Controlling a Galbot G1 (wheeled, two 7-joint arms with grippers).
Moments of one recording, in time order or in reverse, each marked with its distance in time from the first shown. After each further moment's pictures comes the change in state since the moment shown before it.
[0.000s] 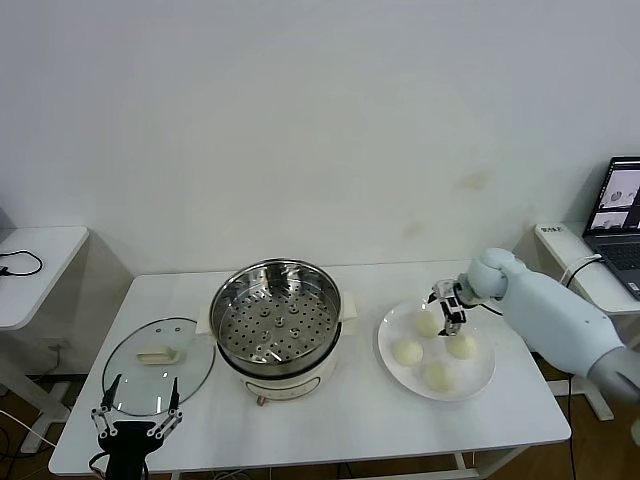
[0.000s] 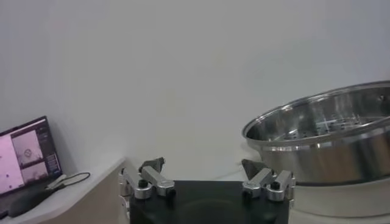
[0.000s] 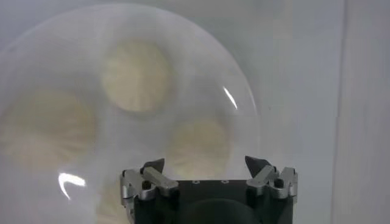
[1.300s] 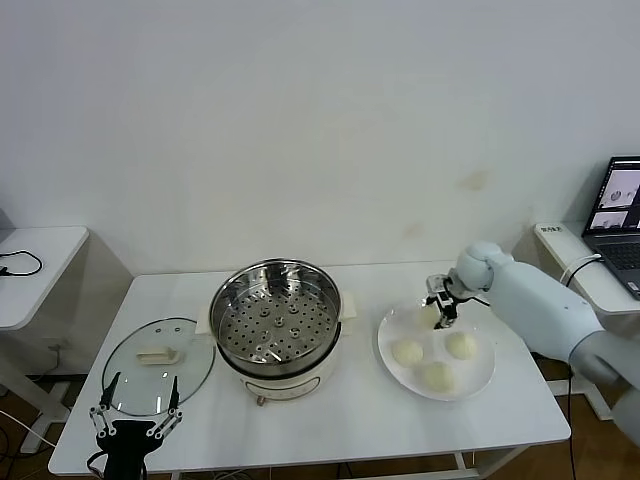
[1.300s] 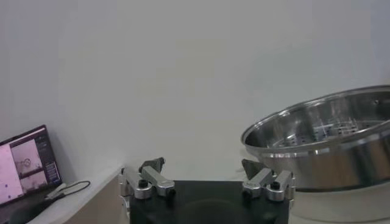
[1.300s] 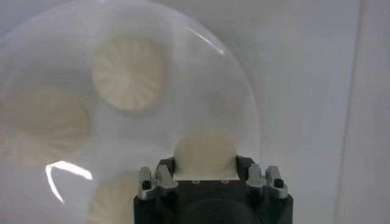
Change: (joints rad) left arm 0.014 0.007 0.000 -0.017 0.009 -0.004 0.004; right arm 0.091 0.024 -0.081 -0.038 0.033 0.005 -0.045
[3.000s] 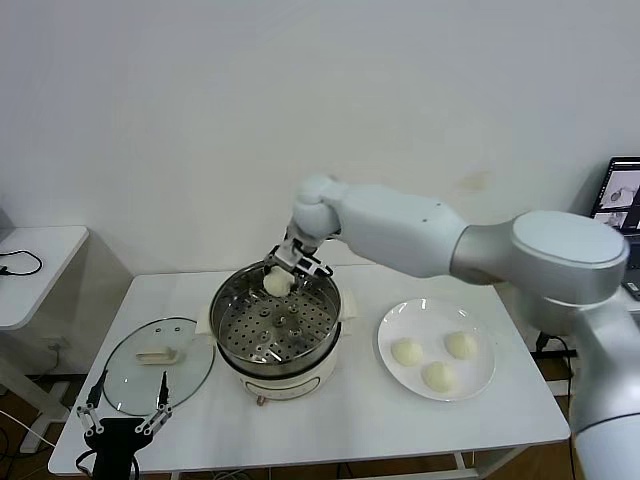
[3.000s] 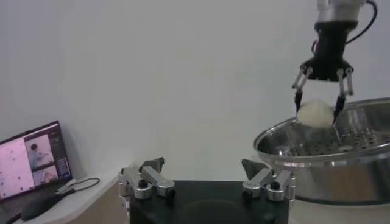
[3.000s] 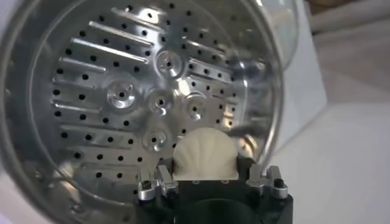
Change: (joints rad) left arm -0.007 -0.018 -0.036 -0.014 -0.049 0.001 0.002; right arm 0.422 0.531 -0.487 0.032 0.155 0.371 0.143
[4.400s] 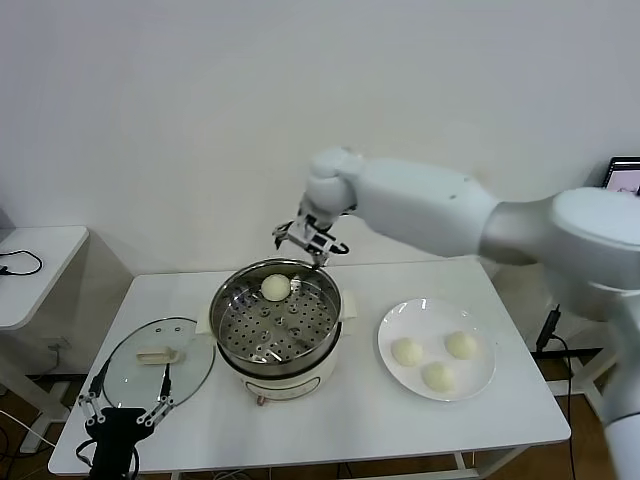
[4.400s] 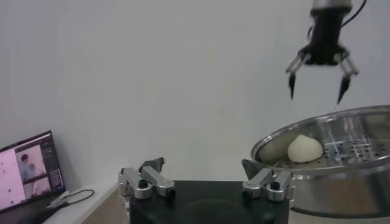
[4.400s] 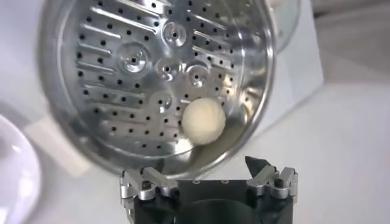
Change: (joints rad) left arm -0.021 0.038 -0.003 -0.033 -0.011 0.043 0.024; right arm 0.153 -0.199 0.005 0.208 0.128 -0.207 -0.093
